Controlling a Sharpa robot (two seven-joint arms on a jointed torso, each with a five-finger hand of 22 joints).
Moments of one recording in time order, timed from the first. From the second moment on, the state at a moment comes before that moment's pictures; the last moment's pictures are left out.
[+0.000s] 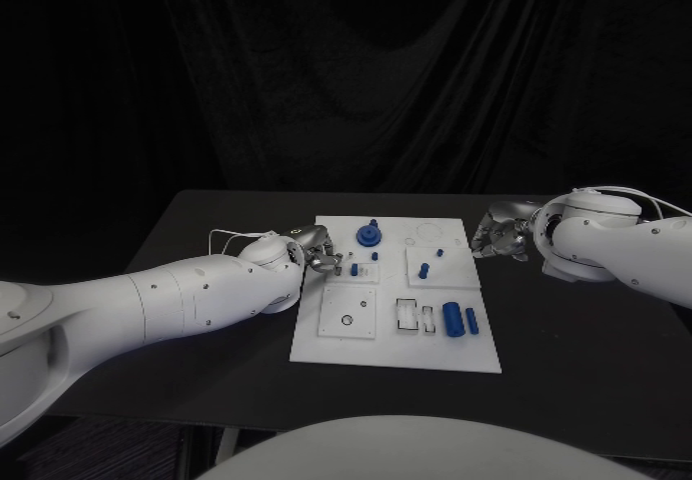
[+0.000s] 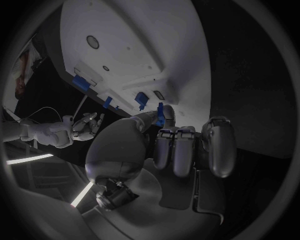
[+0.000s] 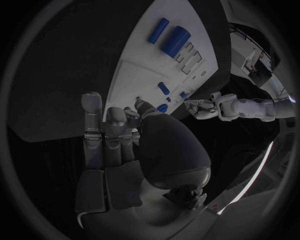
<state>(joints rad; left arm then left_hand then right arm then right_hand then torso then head) 1.10 -0.52 -0.21 1.17 -1.31 -0.32 -0.35 1.06 -0.02 0.50 0.07 0.31 0.90 0.03 0.43 1.31 1.47 -0.04 1.57 1.31 1.46 -0.08 1.57 1.31 0.07 1.46 0.03 1.37 1.31 1.32 -0.87 -0.25 1.41 -1.28 0.01 -0.36 1.40 0.01 0.12 0.21 0.29 0.86 0.11 0.08 0.26 1.22 0.01 1.03 1.11 1.40 -0.04 0.99 1.17 0.13 1.32 0.07 0.57 1.31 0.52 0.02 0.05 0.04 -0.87</state>
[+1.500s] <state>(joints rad) 1.07 -0.53 -0.21 1.17 -1.32 -0.34 -0.32 1.05 -0.03 0.51 0.07 0.31 0.91 0.03 0.43 1.31 1.47 -0.04 1.57 1.31 1.46 -0.08 1.57 1.31 0.07 1.46 0.03 1.37 1.31 1.32 -0.87 -0.25 1.41 -1.28 0.01 -0.36 1.40 0.01 0.12 0.21 0.29 0.86 0.11 0.08 0.26 1.22 0.02 1.03 1.11 1.40 -0.04 0.99 1.17 0.13 1.32 0.07 0.56 1.31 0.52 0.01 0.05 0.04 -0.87</state>
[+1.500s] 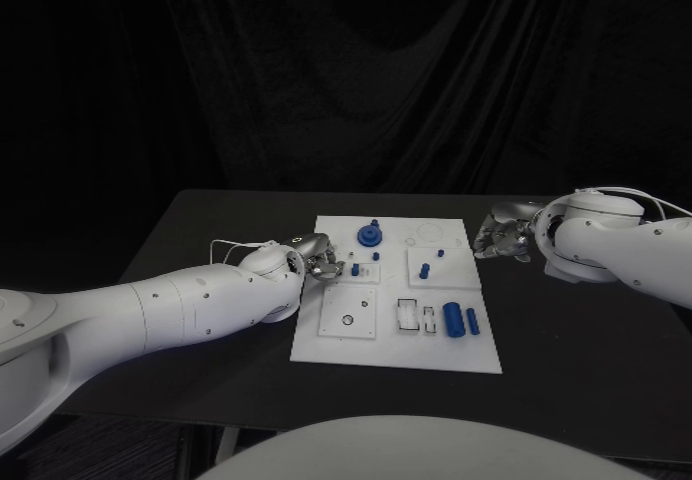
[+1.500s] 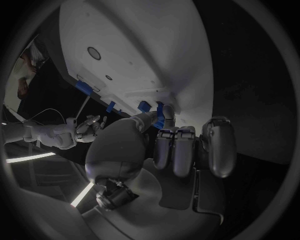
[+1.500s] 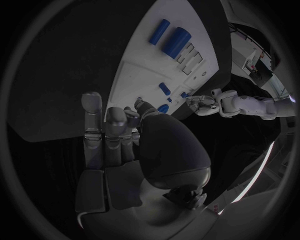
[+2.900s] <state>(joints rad) 1.06 -0.54 -0.21 1.16 -1.32 -0.33 -0.30 0.79 0.09 0.19 0.29 0.11 0.93 0.04 0.32 1.31 1.47 -0.03 1.57 1.31 1.47 -0.08 1.57 1.31 0.07 1.47 0.03 1.34 1.31 1.32 -0.87 -0.25 1.40 -1.28 0.04 -0.38 1.40 0.01 0.13 0.21 0.29 0.86 0.11 0.08 0.26 1.21 0.02 1.02 1.10 1.40 -0.04 0.97 1.16 0.15 1.31 0.07 0.54 1.31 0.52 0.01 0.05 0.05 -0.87</state>
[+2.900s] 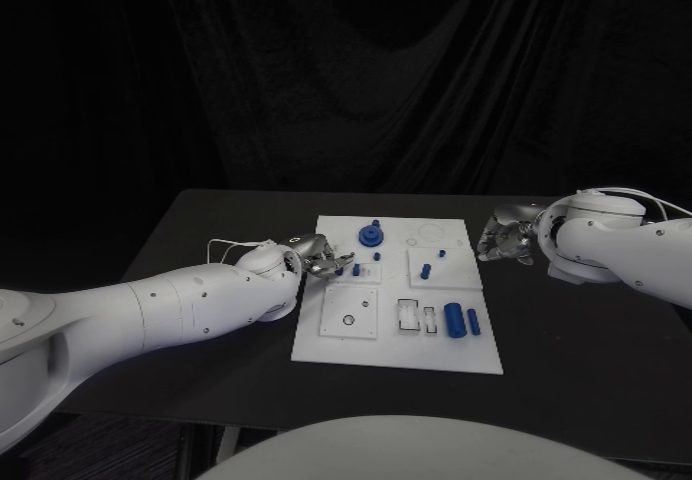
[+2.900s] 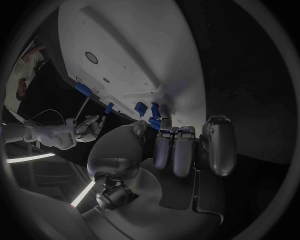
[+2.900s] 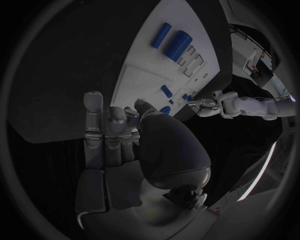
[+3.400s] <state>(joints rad) 1.06 -0.55 -0.21 1.15 -1.32 -0.34 -0.23 0.75 0.24 0.13 0.30 0.21 0.95 0.04 0.32 1.31 1.47 -0.03 1.57 1.31 1.47 -0.08 1.57 1.31 0.07 1.47 0.03 1.33 1.31 1.32 -0.87 -0.25 1.40 -1.28 0.04 -0.38 1.40 0.01 0.13 0.21 0.29 0.86 0.11 0.08 0.26 1.21 0.02 1.02 1.10 1.40 -0.04 0.97 1.16 0.15 1.31 0.07 0.54 1.31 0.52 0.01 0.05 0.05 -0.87</state>
